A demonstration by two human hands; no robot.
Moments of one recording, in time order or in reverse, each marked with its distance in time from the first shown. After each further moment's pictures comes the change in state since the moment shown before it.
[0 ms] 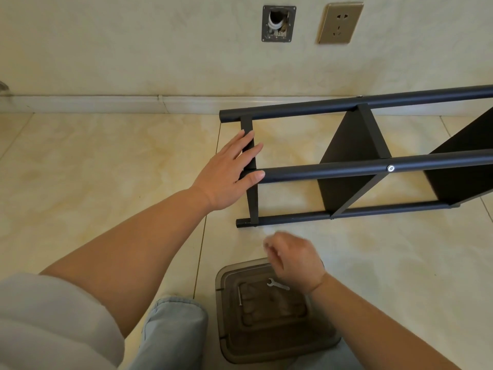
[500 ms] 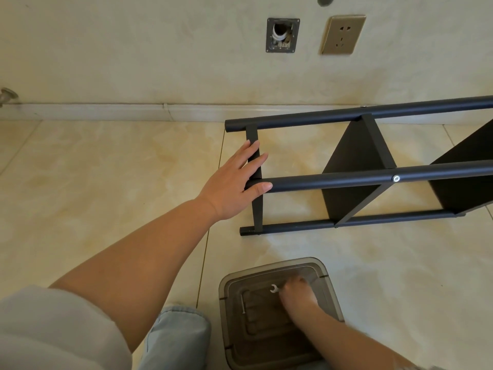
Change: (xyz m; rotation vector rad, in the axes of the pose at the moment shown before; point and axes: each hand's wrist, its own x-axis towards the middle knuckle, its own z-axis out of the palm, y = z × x) left_hand 0.000 0.003 -0.002 -0.041 -0.040 -0.043; right_hand -0.041 0.015 0.075 -0.602 -1.025 0.219
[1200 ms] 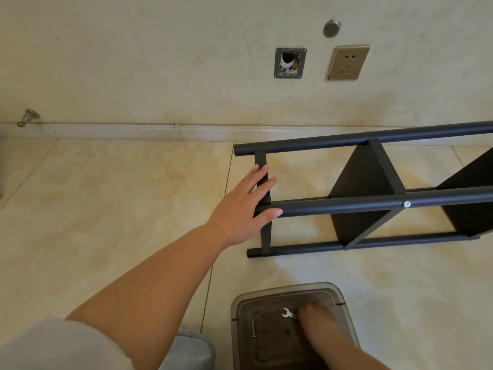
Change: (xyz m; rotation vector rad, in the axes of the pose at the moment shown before) left_hand -0.001 0.001 0.004 -0.002 0.002 -0.008; right_hand -0.002 0.022 0.002 0.356 -0.017 0.121
